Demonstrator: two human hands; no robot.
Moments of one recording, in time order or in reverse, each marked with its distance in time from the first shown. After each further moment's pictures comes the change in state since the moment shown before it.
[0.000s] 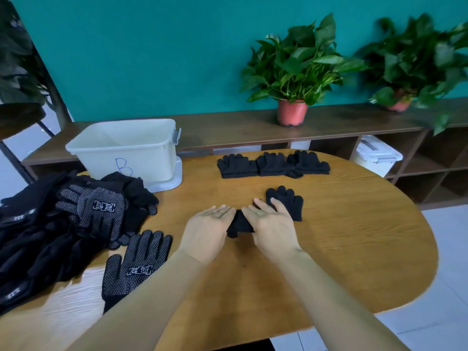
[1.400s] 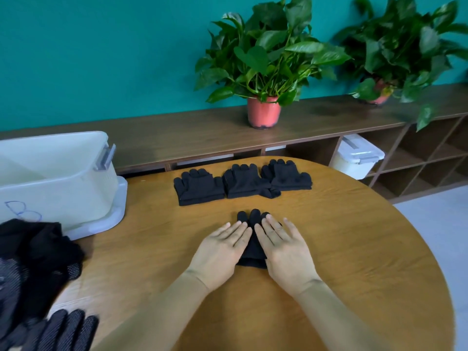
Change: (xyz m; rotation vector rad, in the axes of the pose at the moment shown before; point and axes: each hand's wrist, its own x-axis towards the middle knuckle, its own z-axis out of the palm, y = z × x) left_hand 0.124 0.023 0.105 -0.014 -0.273 0.232; right_hand -0.006 0.136 0.066 -0.197 -0.182 0.021
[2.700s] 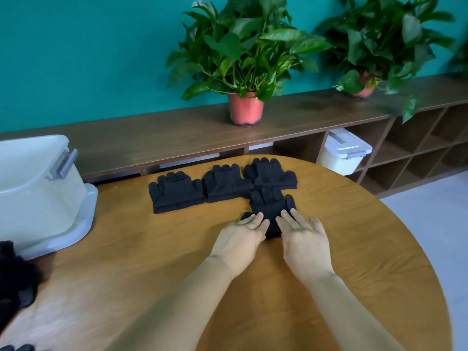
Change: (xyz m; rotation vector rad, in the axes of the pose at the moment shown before) left_hand 0.092 0.031 0.029 -0.151 -0.081 -0.023; right_hand -0.002 0.062 0.009 0.064 -0.099 0.389
